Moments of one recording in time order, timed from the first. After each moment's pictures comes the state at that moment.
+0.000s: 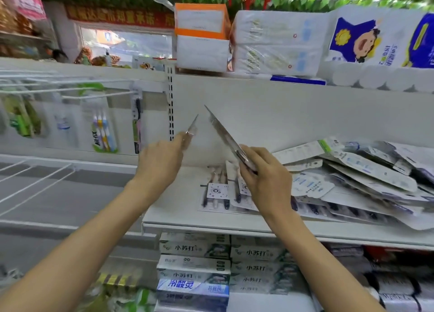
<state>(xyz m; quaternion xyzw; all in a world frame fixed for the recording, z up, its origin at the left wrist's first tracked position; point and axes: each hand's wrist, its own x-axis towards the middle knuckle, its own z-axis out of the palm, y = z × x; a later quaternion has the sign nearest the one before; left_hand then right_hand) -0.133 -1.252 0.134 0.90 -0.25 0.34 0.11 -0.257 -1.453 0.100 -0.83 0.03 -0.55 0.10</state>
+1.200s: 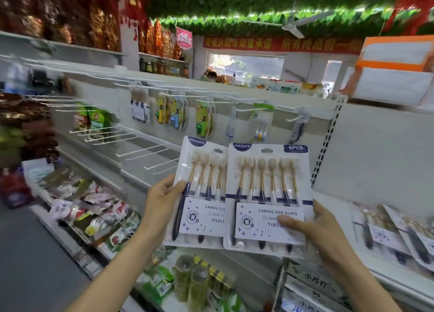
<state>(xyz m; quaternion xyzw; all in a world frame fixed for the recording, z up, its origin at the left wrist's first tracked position) -0.196 -0.905 0.078 0.63 -0.05 0.17 0.76 -0.223 -1.209 0.088 -0.75 -0.02 -0.08 0.65</state>
